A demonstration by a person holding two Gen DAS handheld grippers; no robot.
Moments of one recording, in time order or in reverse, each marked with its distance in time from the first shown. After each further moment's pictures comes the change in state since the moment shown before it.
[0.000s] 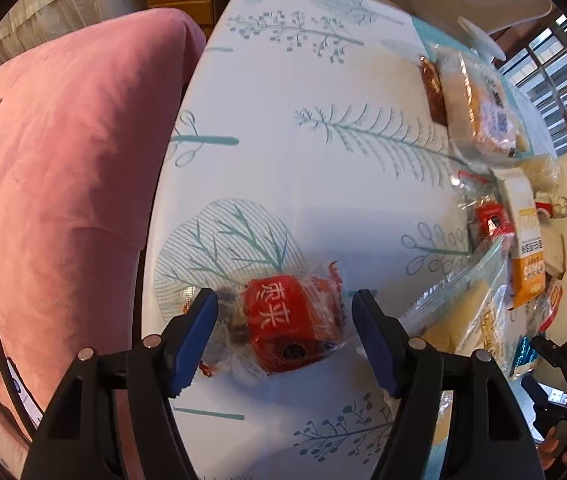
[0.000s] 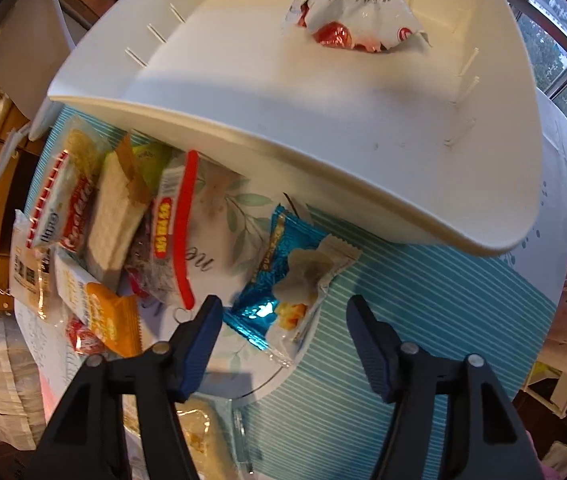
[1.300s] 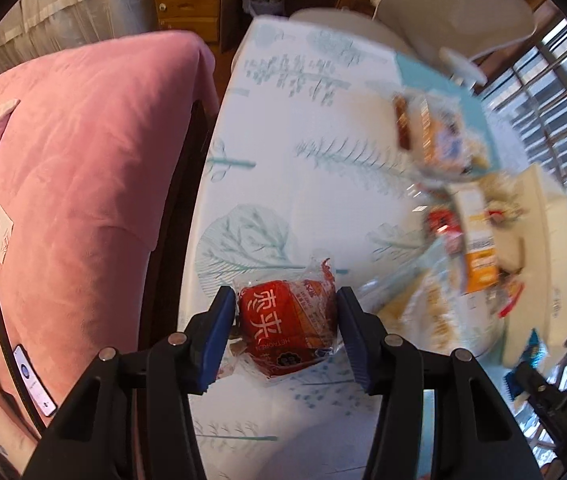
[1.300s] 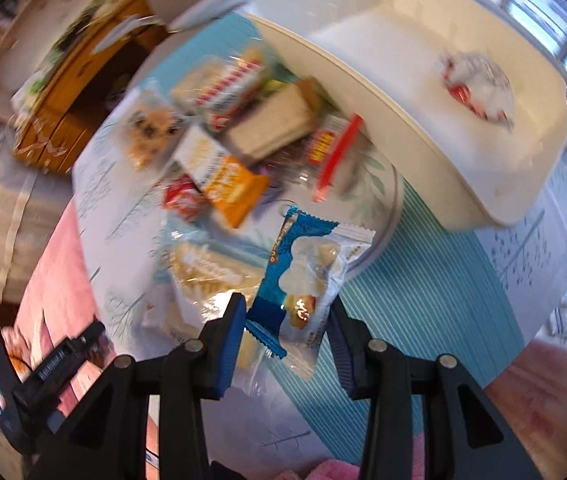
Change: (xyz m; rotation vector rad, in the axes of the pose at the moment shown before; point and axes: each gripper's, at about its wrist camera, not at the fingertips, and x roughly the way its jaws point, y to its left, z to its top) left arm -0.086 0.006 -0.024 -0.030 -0.078 -0.054; right arm -0.089 0.054 -0.066 -0.526 0.054 0.149
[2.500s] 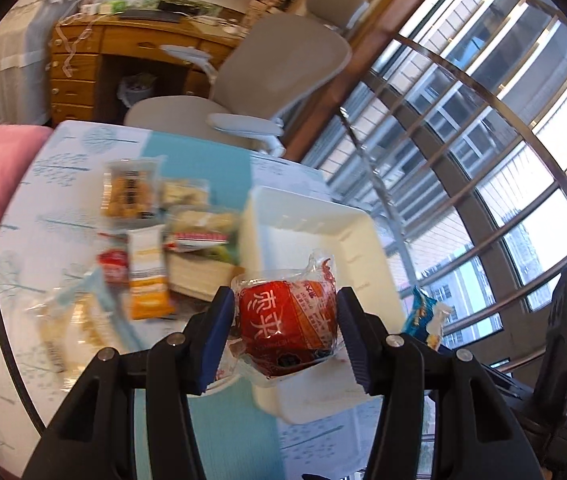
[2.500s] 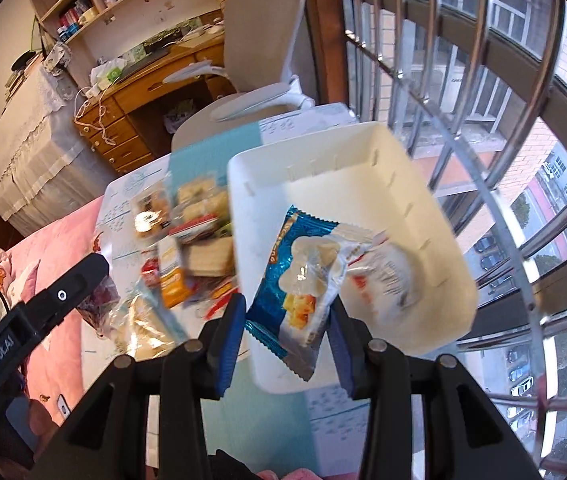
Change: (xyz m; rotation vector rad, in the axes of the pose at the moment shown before) left arm -0.102 -0.287 -0.084 0.129 -0.311 -0.372; right arm -0.127 -0.141 0.099 -0.337 -0.241 0.027
